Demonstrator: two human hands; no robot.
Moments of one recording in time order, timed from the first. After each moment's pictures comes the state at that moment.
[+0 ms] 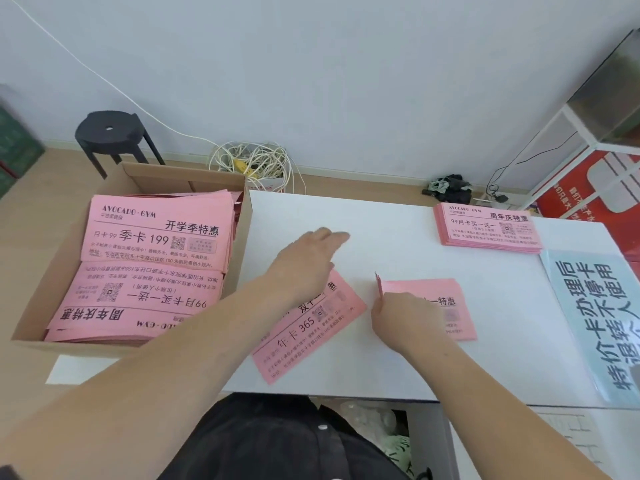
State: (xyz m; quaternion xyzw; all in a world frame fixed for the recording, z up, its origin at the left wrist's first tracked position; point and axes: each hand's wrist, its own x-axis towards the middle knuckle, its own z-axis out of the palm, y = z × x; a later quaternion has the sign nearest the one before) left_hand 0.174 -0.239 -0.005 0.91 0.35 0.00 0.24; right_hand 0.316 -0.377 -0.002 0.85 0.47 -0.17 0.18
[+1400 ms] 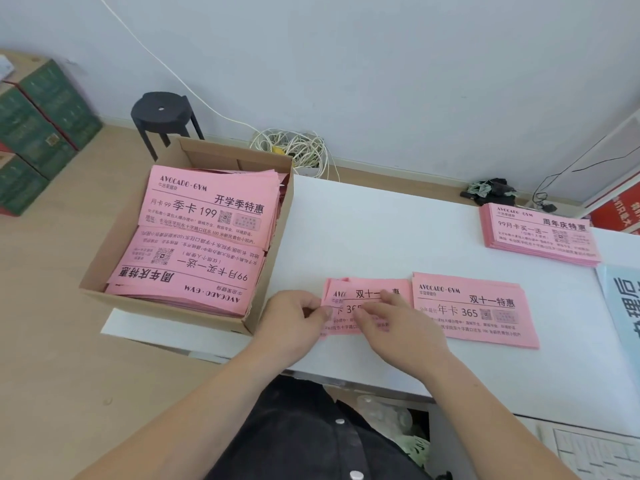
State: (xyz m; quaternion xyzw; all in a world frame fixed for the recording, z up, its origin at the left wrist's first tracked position) left_hand 0.084 -0.331 -0.034 0.63 0.57 0.17 0.50; right_hand 0.271 -0.396 -0.013 0.78 0.54 -0.30 -0.01
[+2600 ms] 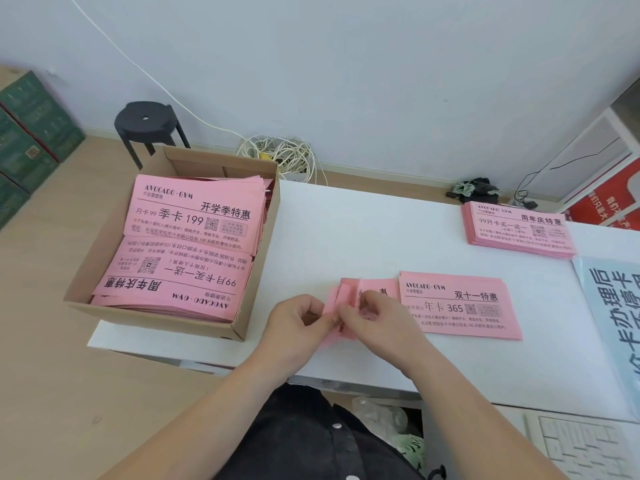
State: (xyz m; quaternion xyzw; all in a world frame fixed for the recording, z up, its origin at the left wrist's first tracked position) left_hand 0.098 -0.349 -0.030 0.58 0.54 0.23 0.56; right_hand 0.260 -0.396 0.002 0.77 0.44 -0.40 -0.22
